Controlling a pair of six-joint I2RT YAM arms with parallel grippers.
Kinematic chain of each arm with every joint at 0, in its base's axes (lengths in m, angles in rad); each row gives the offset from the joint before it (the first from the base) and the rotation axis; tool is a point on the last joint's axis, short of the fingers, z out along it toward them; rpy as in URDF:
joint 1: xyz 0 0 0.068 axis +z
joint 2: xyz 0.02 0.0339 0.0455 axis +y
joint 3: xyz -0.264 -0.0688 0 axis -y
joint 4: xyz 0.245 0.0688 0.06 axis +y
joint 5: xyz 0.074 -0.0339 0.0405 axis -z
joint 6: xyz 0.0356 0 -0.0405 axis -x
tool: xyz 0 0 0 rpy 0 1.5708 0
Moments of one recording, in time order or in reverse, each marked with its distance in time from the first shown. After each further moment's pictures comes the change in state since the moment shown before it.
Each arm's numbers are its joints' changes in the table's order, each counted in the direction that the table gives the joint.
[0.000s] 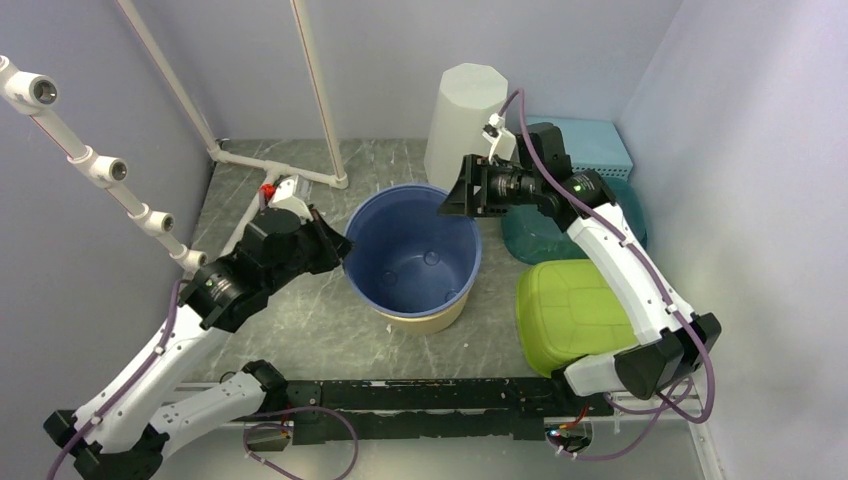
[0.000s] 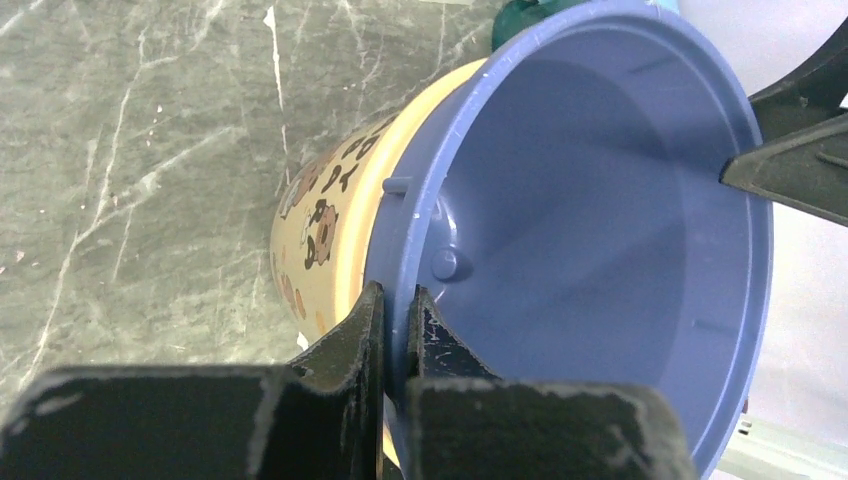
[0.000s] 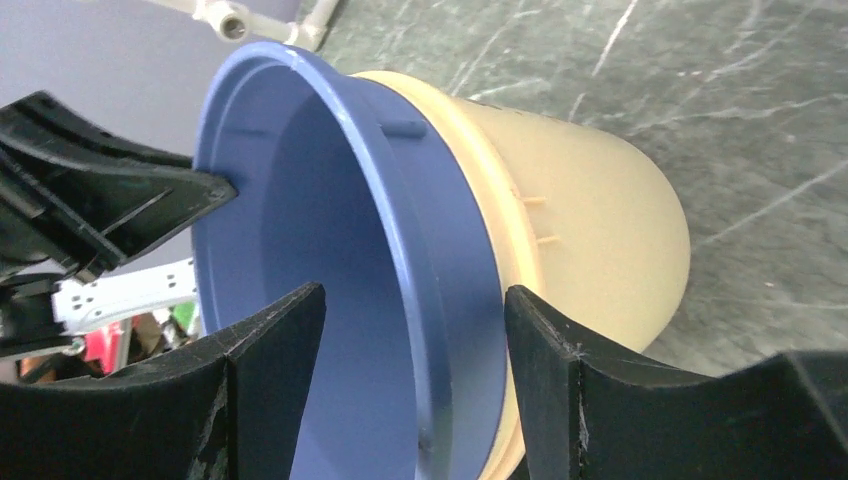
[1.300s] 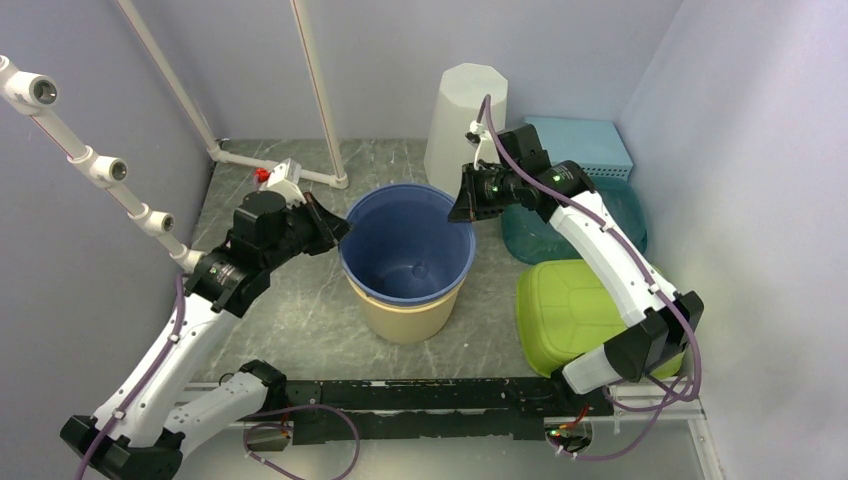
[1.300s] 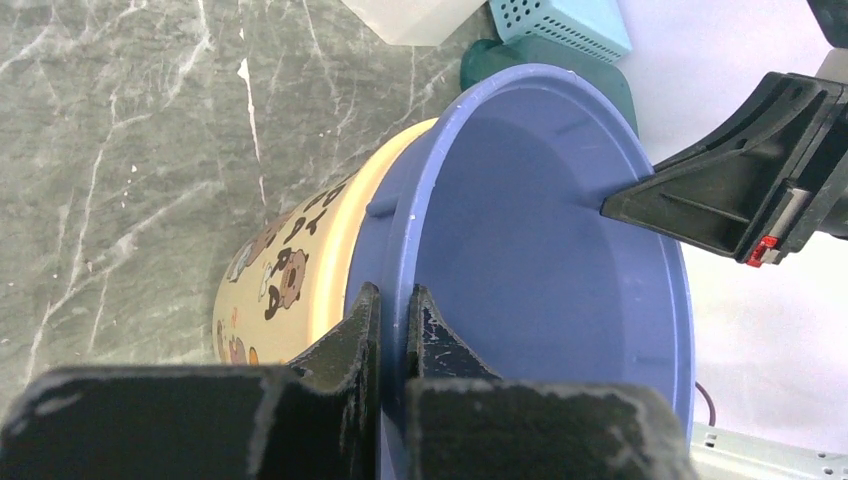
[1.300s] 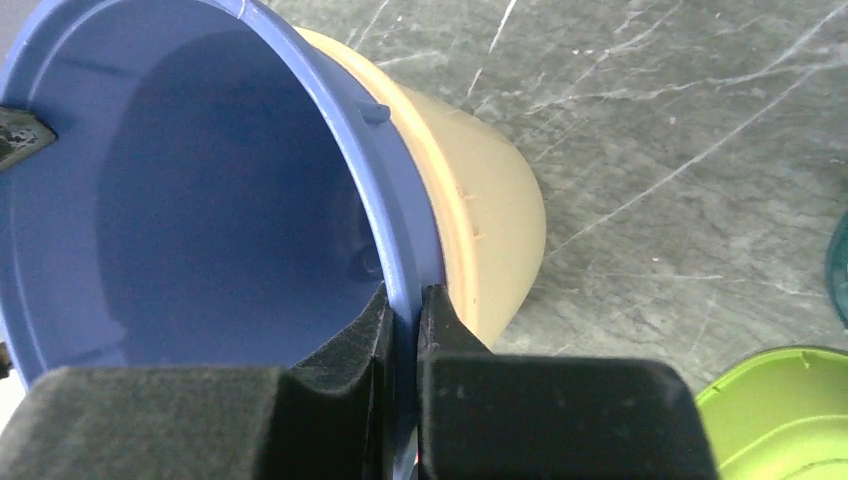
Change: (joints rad) left arm 0.209 0.025 -0.047 -0.160 0.243 -0.060; right arm 0.041 0.093 0.035 0.078 0.126 0.139
